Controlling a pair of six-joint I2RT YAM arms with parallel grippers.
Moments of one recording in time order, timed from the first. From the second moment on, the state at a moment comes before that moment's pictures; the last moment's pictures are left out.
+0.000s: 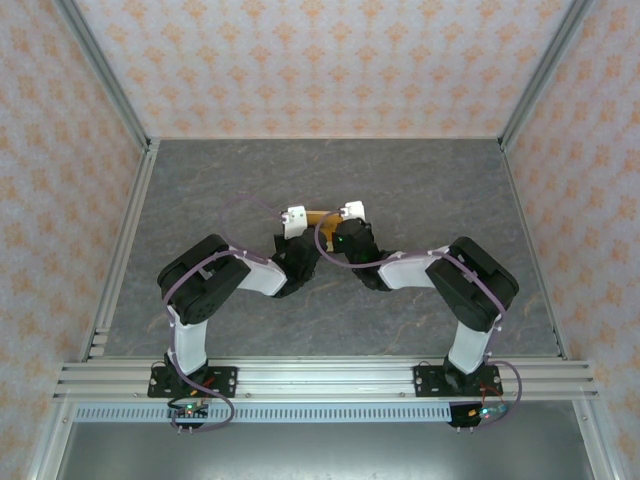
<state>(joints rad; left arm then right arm) -0.73 1.92 0.82 0.62 -0.96 -0.38 0.74 1.78 0.80 0.45 0.48 0.27</state>
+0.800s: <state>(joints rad) -0.73 1.92 0.81 0.64 -0.97 -0.34 0.74 1.56 0.80 0.19 0.50 0.25</state>
